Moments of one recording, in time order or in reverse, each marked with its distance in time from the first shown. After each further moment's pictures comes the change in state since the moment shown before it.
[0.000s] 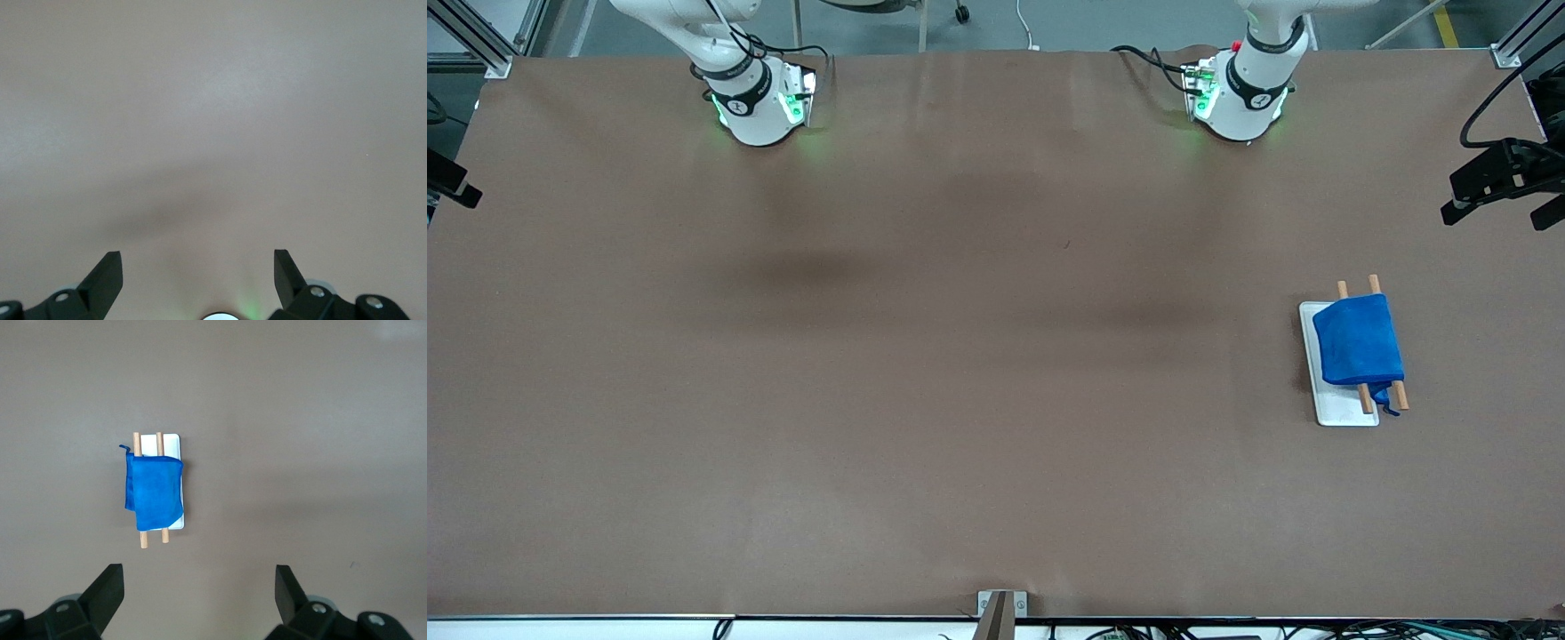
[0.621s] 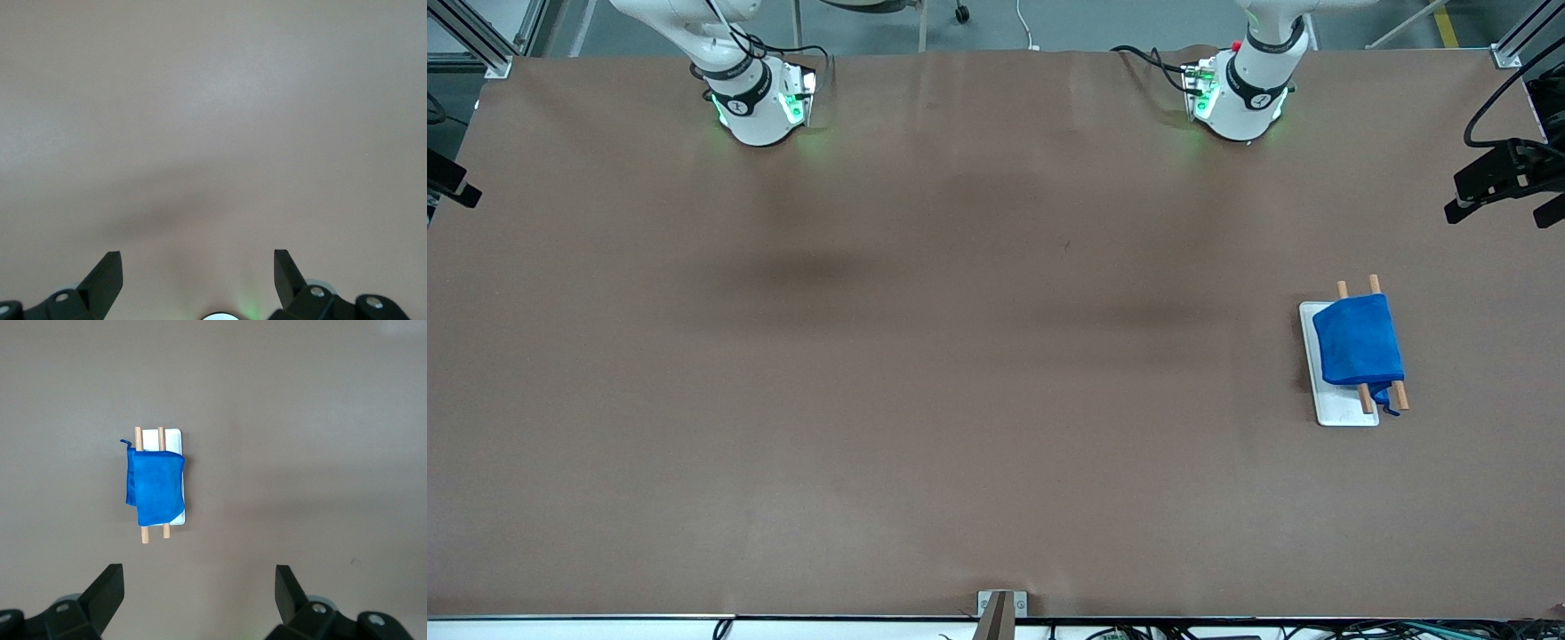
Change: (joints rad) left arm 0.000 0.001 0.004 0.000 0.000 -0.011 0.000; right arm -0.002 0.000 0.000 0.000 0.000 0.000 0.000
